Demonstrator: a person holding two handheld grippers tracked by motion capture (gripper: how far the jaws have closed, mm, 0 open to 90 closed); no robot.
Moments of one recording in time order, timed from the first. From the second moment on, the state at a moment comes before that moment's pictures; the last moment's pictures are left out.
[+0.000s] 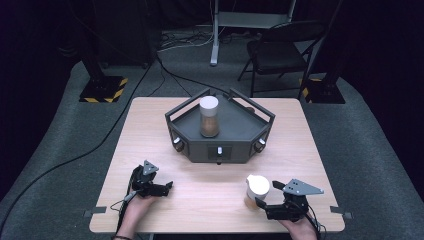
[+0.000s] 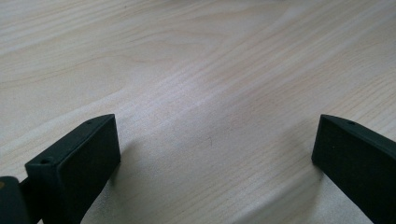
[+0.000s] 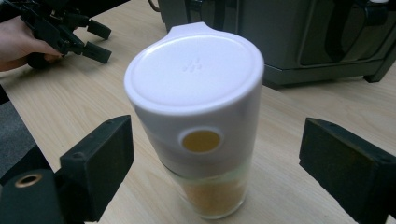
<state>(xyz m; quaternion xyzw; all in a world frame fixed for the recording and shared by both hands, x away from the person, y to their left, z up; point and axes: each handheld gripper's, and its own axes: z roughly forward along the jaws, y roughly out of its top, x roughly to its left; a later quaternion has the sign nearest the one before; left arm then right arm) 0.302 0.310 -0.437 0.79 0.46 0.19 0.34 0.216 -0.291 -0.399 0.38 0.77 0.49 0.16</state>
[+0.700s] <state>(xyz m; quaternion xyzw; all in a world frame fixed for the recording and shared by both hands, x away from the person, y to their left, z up) 0.302 0.310 -0.437 0.80 0.46 0.19 0.34 0.230 -0.281 -0.409 0.35 0.77 0.50 0.16</state>
